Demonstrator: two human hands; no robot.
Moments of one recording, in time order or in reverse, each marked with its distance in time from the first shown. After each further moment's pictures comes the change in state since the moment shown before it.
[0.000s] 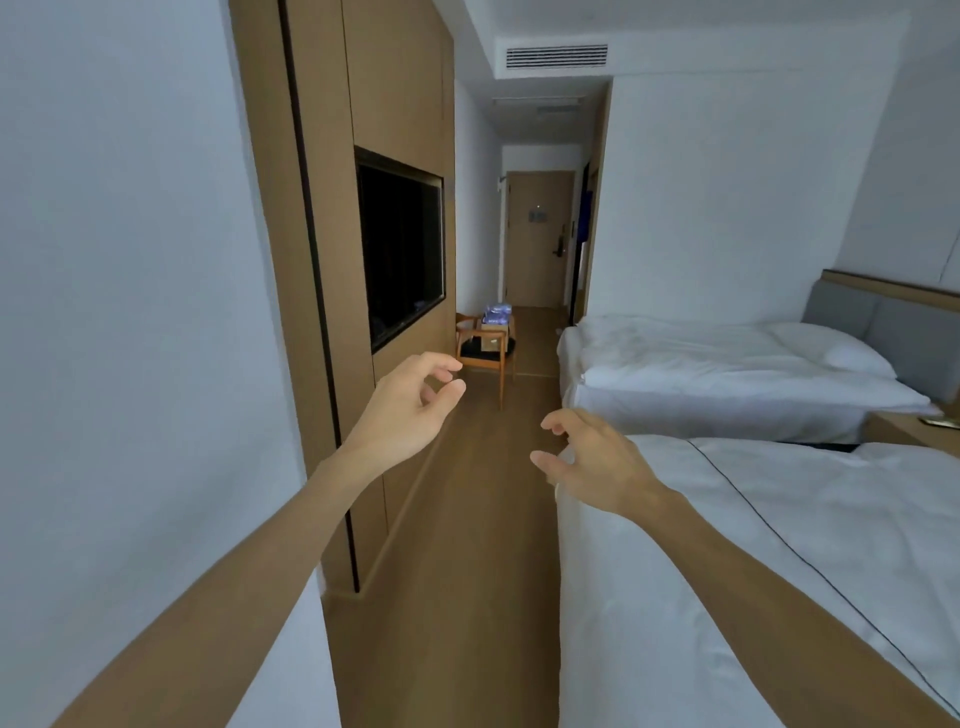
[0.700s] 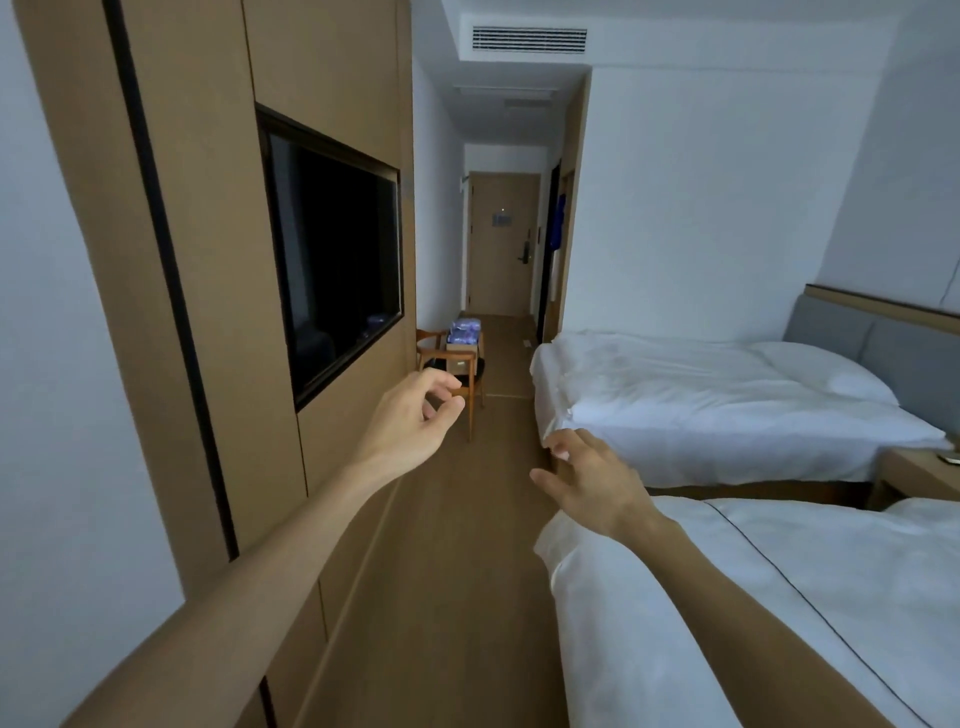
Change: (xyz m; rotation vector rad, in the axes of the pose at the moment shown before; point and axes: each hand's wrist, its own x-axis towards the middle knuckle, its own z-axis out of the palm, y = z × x) left_hand 0.368 -0.246 0.144 -0.036 -0.045 0.028; right_hand 0.365 0.154 0.131 -0.048 0.022 0.146
